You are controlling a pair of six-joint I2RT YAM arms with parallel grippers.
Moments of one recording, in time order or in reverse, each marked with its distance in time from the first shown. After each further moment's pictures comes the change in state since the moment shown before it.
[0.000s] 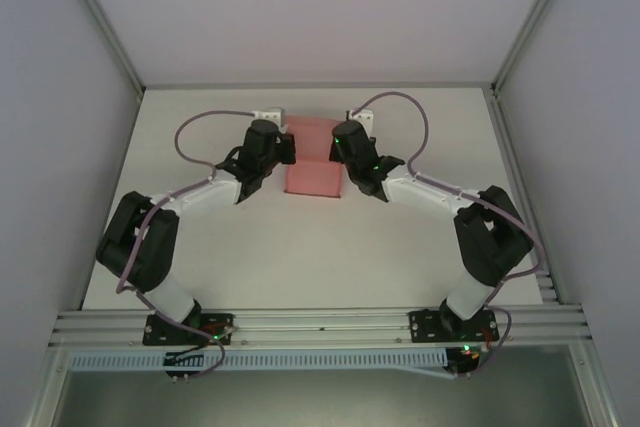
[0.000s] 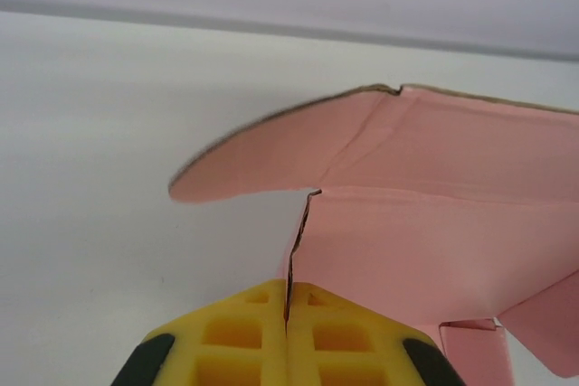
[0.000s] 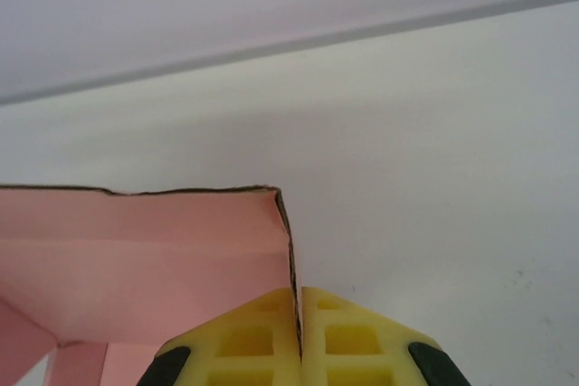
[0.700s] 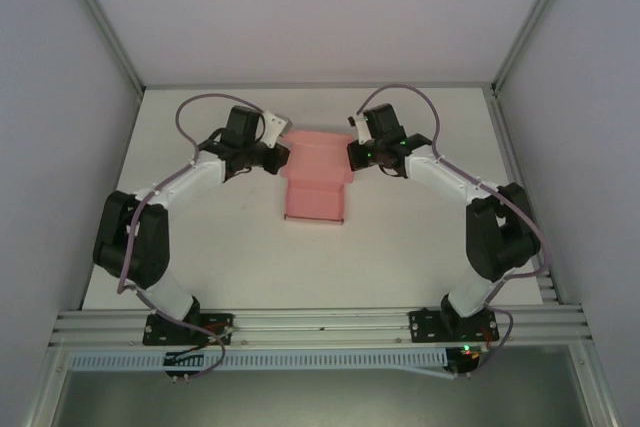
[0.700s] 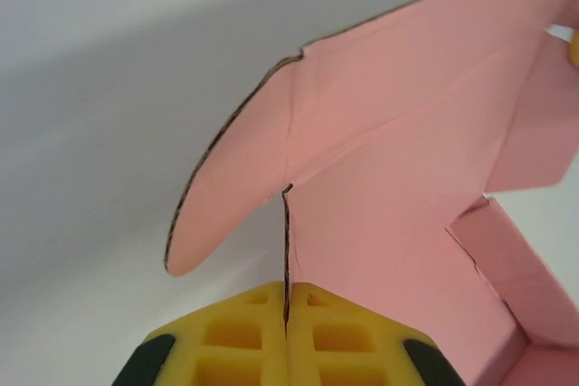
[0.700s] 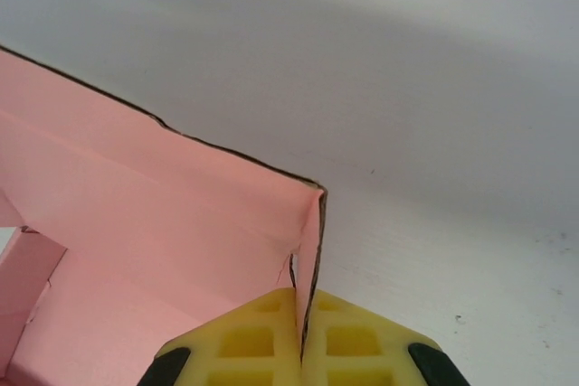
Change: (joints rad) left arm 0.124 -0.008 0.171 -0.489 0.415 0.410; right arm -0.196 -0.018 0.105 -0.385 -0.570 -0.367
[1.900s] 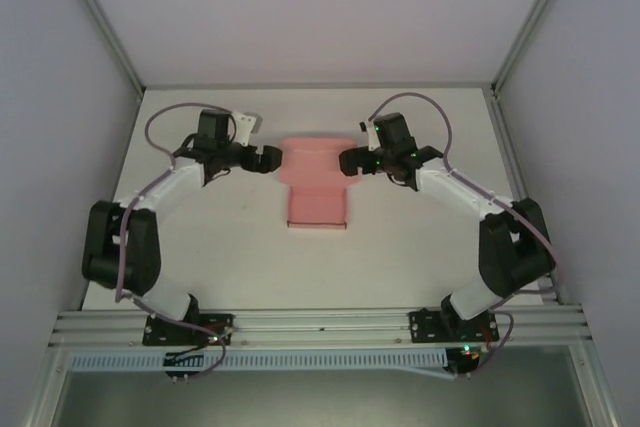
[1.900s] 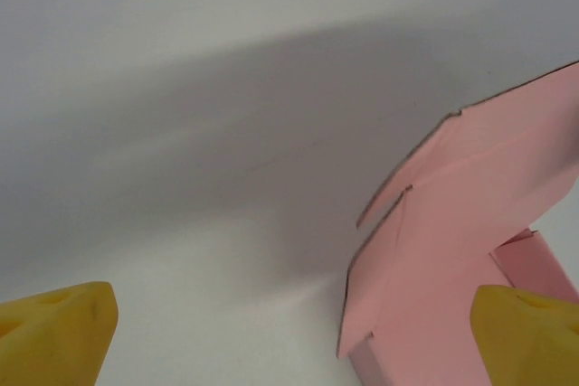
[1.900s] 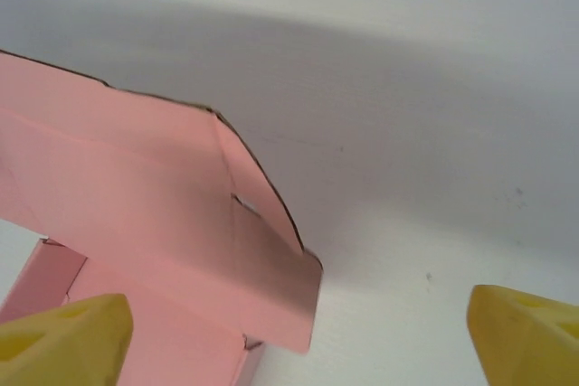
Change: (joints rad) left arm 0.182 -0.013 -0.077 0.068 0.166 -0.014; right arm -0.038 -0.075 -0.111 0.051 -0.023 0.004
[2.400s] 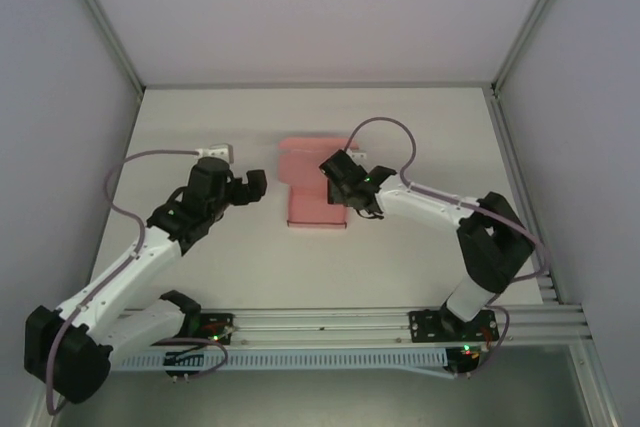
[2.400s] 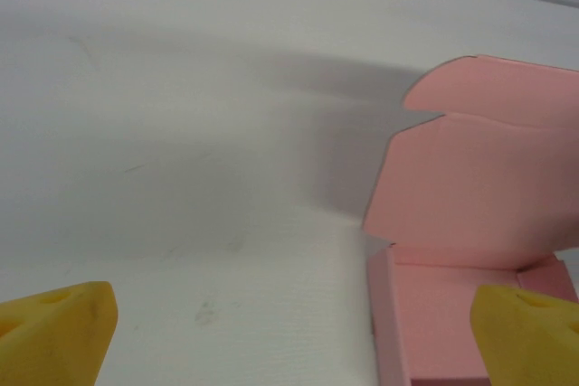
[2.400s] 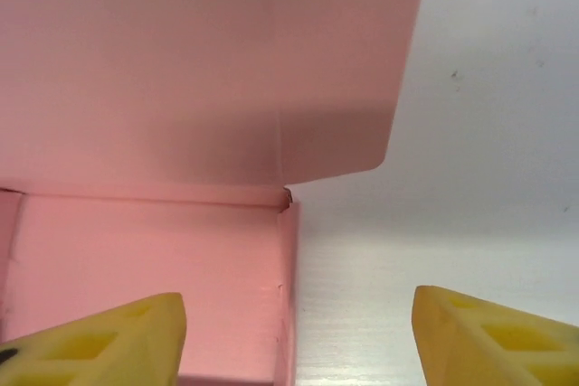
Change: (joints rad) left arm -0.248 -0.608 -0.339 -0.116 -0.613 -0.433; right arm 0.335 0.021 -0.011 -0.223 0.459 0.520
